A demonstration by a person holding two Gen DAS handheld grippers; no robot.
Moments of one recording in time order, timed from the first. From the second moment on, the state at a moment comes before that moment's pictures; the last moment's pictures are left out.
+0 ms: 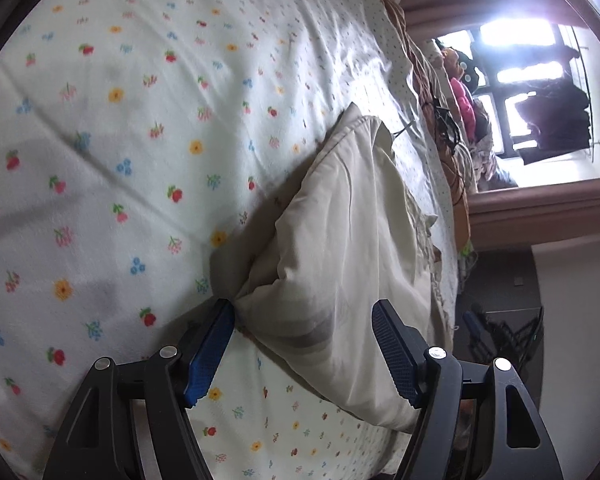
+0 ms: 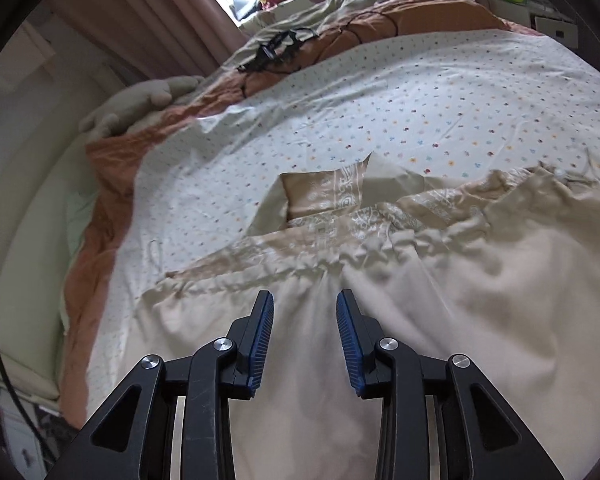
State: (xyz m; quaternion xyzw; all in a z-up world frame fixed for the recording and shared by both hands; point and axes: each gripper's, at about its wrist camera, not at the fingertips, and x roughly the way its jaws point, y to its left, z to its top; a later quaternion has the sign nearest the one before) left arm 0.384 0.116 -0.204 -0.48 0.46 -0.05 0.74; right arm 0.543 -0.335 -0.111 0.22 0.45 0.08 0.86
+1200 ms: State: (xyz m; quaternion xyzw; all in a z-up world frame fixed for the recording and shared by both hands) left arm 0.390 0.117 -0.208 -0.46 0.42 -0.11 0.78; right arm 0.366 -0.278 -0.167 0.12 0.54 0.10 0.83
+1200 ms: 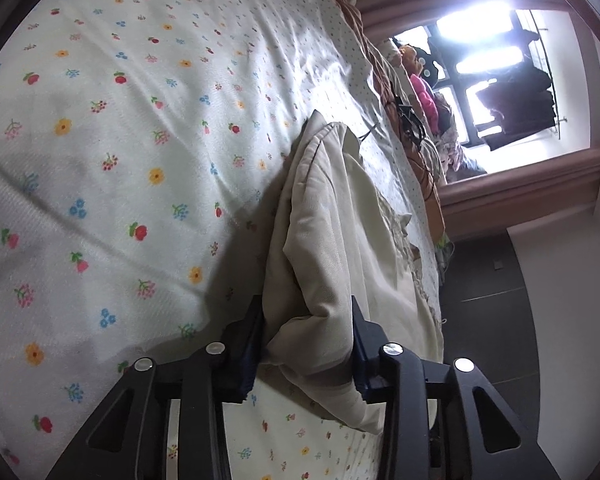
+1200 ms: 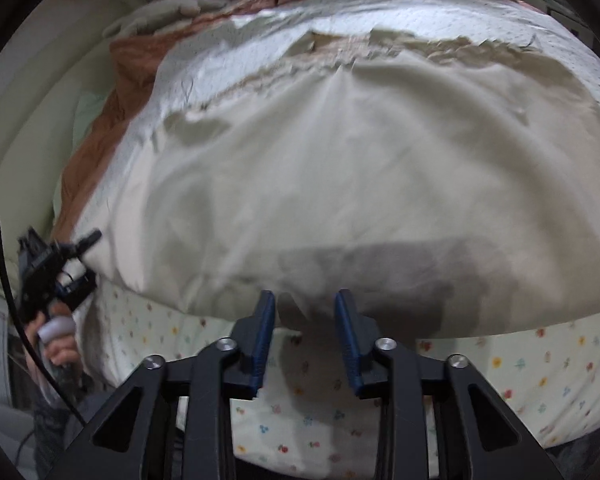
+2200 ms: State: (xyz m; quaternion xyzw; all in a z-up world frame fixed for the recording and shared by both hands) left arm 0.380 0.115 -0.215 -0.49 0.41 -0.07 0.76; right arm 0.540 -0.287 -0.192 0.08 0.54 0.03 0.84
